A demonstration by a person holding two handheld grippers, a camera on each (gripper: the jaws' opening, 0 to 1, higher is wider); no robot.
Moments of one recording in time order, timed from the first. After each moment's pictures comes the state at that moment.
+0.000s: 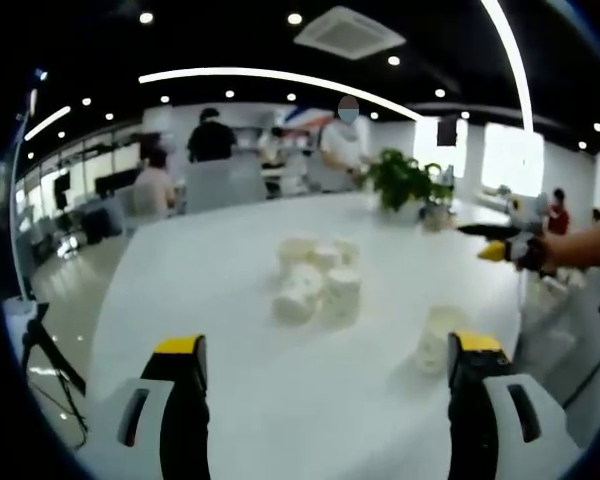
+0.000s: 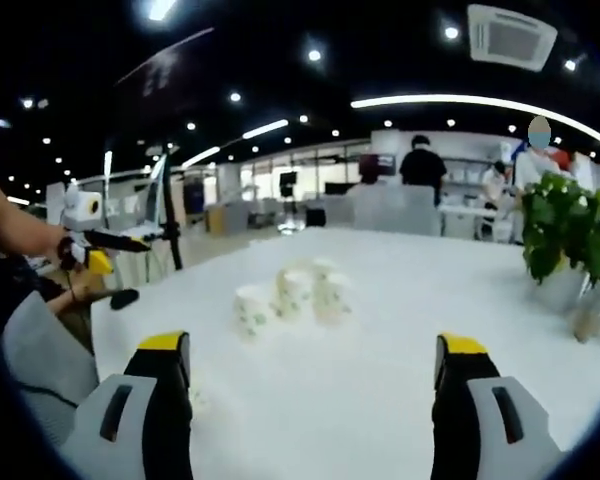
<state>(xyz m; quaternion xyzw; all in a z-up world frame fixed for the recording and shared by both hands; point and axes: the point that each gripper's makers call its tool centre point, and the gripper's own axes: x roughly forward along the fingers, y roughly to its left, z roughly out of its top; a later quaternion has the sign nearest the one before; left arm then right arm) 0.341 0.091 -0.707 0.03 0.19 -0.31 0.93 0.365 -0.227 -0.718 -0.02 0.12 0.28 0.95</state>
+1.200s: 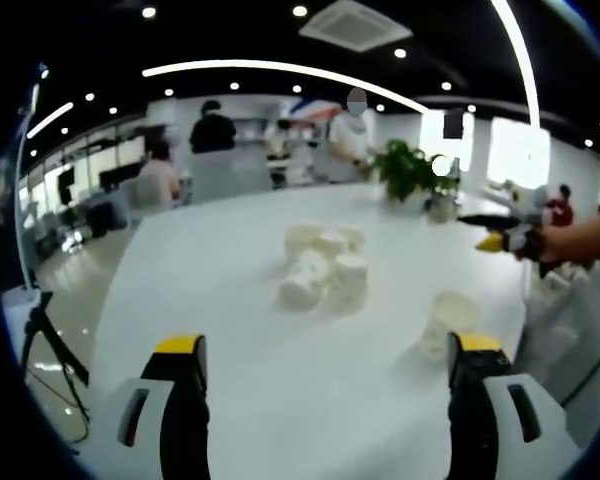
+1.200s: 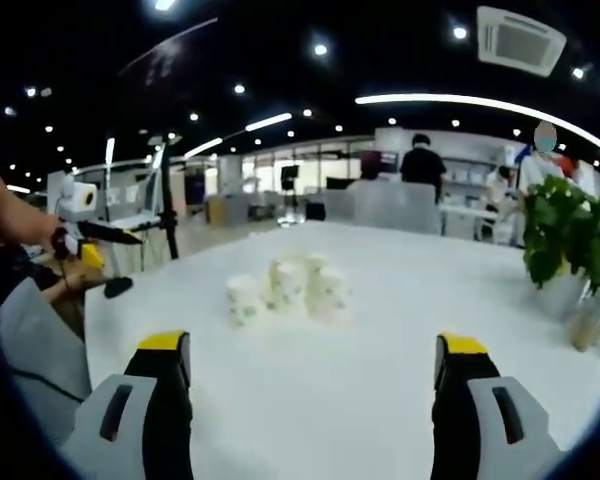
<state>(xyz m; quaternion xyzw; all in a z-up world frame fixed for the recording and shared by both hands) 0.338 0.099 -0.718 0.04 0.20 -0.30 0.93 0.380 -0.231 -0.729 -0.03 0.12 0.28 0.95</state>
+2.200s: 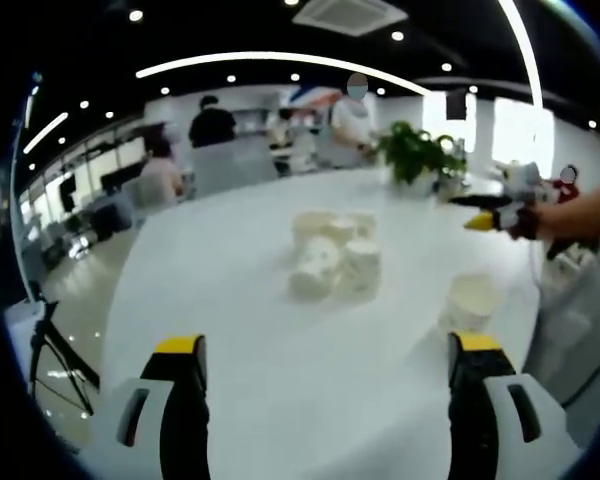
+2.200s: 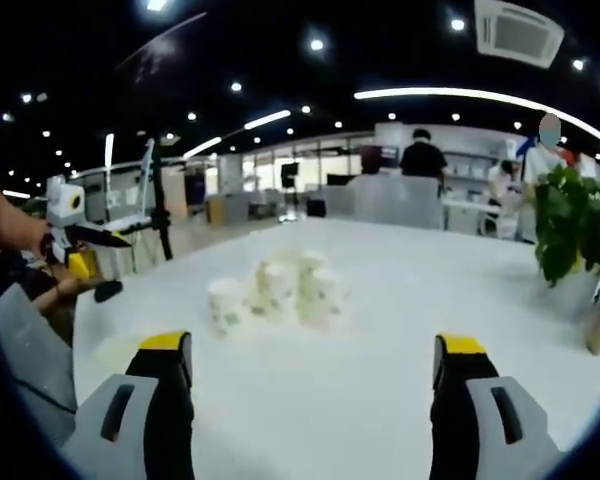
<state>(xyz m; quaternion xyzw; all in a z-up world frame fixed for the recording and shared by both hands) 0.349 0.104 -0.730 0.07 0.23 -0.29 0.93 0.419 -0.220 -0.742 -0.02 0.13 0.29 0.95</state>
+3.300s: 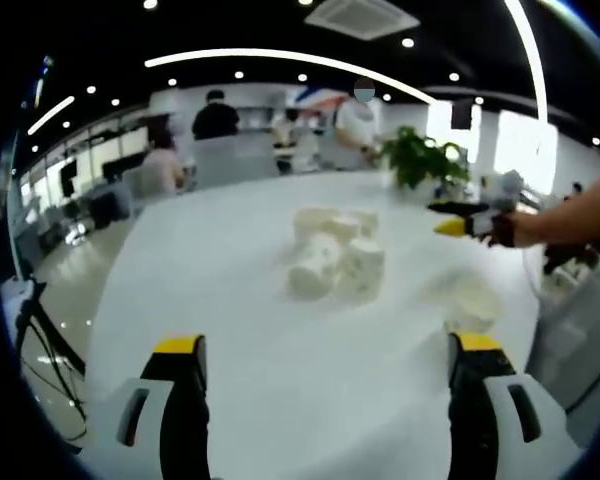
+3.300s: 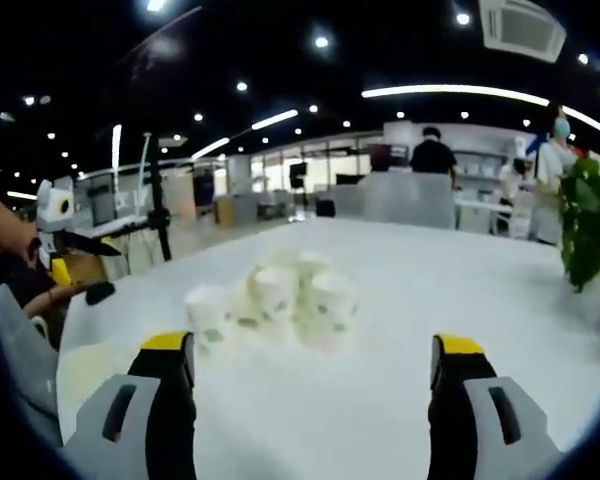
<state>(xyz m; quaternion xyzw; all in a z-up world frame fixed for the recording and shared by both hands) 0.359 0.102 -0.745 0.04 0.23 -0.29 0.93 0.475 -0.193 -0.761 -0.02 0.13 0.31 0.94</state>
